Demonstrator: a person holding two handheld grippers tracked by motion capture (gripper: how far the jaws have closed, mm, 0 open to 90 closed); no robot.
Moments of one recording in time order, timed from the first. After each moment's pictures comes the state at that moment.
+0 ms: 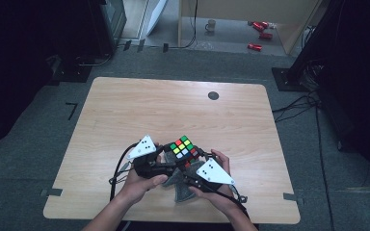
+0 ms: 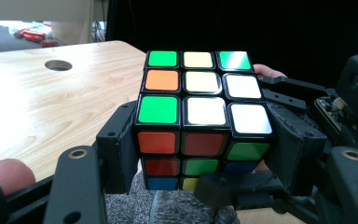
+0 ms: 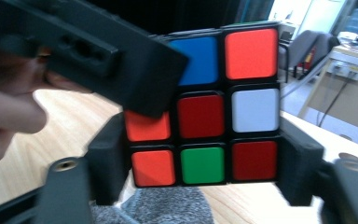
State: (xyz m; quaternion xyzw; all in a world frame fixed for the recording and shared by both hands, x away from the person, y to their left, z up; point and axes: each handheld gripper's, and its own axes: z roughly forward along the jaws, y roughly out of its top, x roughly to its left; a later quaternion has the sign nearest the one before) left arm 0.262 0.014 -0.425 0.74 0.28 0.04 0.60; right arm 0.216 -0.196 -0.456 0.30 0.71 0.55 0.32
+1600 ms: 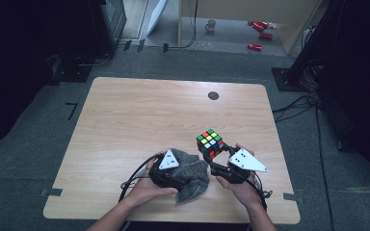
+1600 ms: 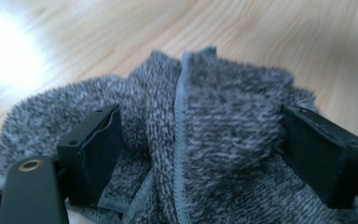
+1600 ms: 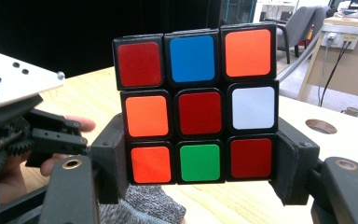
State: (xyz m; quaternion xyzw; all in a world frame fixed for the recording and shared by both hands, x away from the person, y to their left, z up) left arm 0.267 -0.024 -0.503 0.87 0.25 0.08 0.42; right arm 0.235 -0.271 -0.454 0.36 0.69 0.56 0.28
